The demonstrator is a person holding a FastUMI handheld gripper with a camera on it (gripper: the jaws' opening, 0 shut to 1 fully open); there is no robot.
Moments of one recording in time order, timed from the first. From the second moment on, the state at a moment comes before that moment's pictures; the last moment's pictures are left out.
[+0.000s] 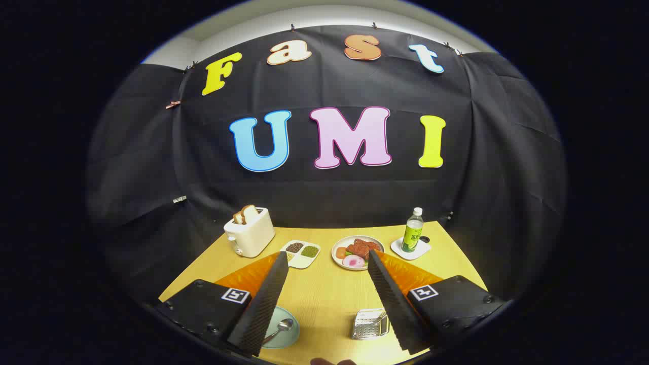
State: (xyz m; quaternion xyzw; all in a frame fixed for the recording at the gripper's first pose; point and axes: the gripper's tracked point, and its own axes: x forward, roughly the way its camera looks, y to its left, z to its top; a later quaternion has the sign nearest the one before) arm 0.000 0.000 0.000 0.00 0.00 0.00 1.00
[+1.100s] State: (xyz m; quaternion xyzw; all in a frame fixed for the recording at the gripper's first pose) arm -0.005 0.031 -0.046 0.04 0.05 -0.02 1.00
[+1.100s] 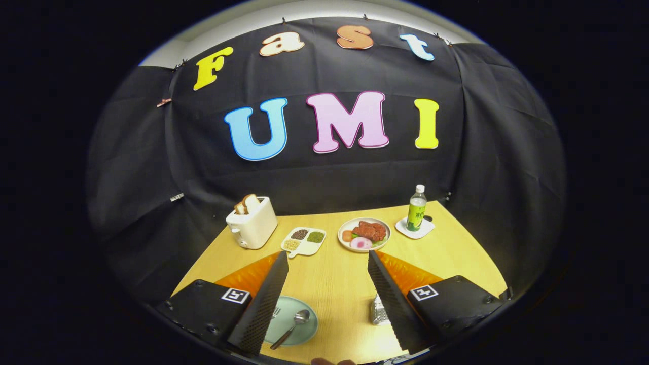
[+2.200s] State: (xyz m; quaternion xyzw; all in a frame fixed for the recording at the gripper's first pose) arm 0.014 0.135 -0.326 0.00 0.42 0.04 0.91
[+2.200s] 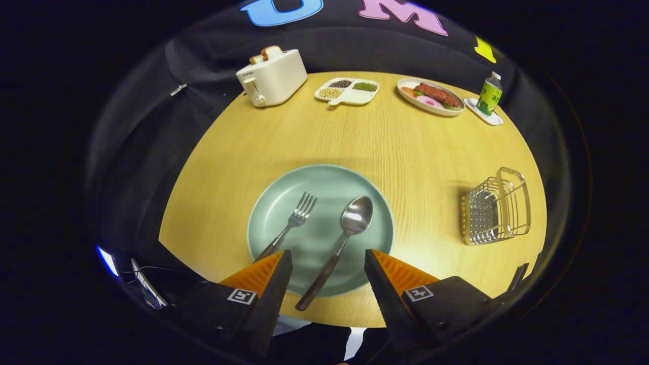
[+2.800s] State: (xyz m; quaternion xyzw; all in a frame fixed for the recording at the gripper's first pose) arm 0.019 0.141 -0.376 0.03 0.50 0.03 0.87
